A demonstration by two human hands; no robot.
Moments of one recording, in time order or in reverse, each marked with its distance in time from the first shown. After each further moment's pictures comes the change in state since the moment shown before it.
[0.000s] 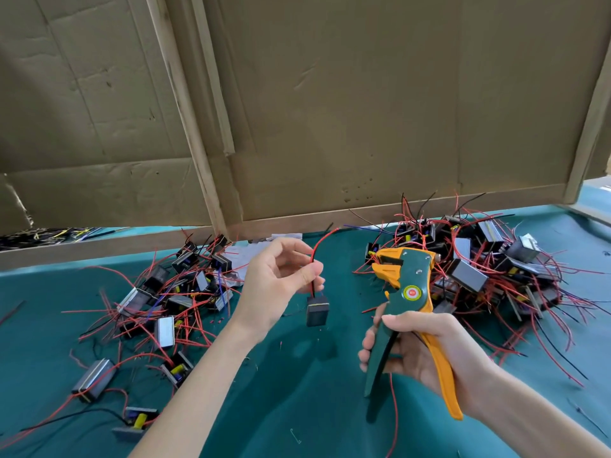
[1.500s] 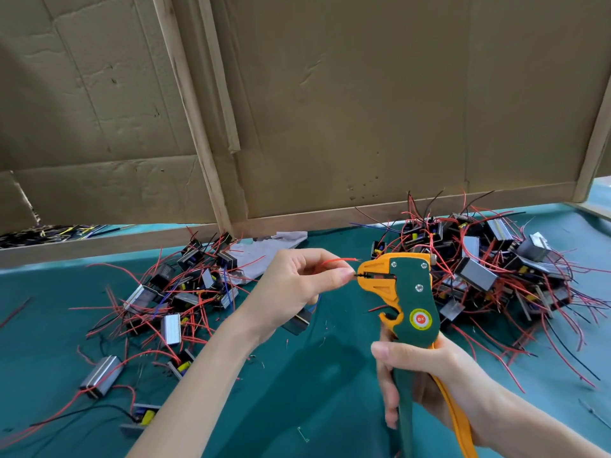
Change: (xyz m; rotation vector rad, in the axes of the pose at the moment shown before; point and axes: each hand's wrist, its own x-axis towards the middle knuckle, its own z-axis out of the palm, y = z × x) left_hand -0.009 0.034 0.007 0.152 -0.308 -0.102; right_hand -0.026 0.005 0.026 -0.249 -0.133 -0.065
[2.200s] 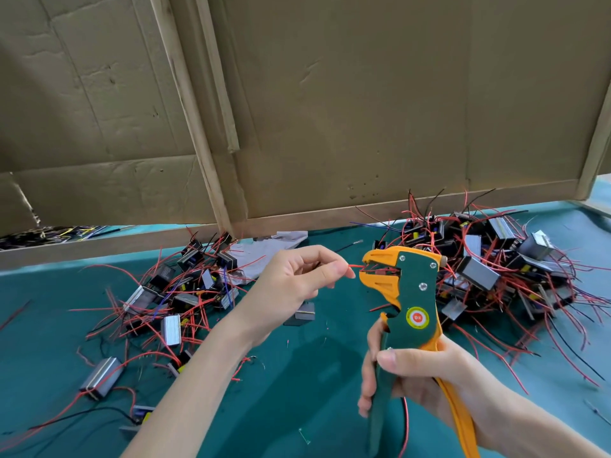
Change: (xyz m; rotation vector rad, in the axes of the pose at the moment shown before) left_hand -0.006 0.007 0.000 0.054 -0.029 0.041; right_hand 0.001 -0.007 0.004 0.113 -0.099 -0.055
